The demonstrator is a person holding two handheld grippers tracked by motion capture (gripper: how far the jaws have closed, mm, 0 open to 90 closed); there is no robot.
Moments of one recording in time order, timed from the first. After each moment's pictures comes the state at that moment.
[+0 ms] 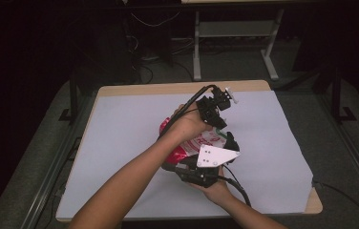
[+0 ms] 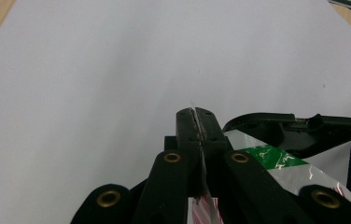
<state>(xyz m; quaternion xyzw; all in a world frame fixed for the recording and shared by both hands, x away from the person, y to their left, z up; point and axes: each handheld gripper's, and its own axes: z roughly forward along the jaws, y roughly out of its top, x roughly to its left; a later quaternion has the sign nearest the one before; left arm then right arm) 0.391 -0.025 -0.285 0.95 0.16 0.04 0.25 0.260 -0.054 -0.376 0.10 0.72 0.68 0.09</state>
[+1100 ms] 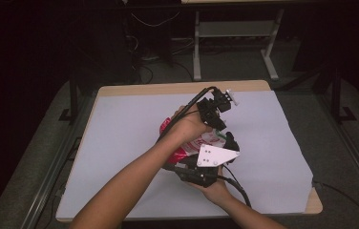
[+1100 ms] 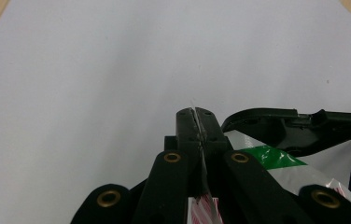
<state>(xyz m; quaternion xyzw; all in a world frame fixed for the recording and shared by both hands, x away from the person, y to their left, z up) 0.389 -0.027 -0.288 0.96 0.16 0.04 0.25 0.260 -0.054 -0.377 0.10 0.71 0.69 0.08</state>
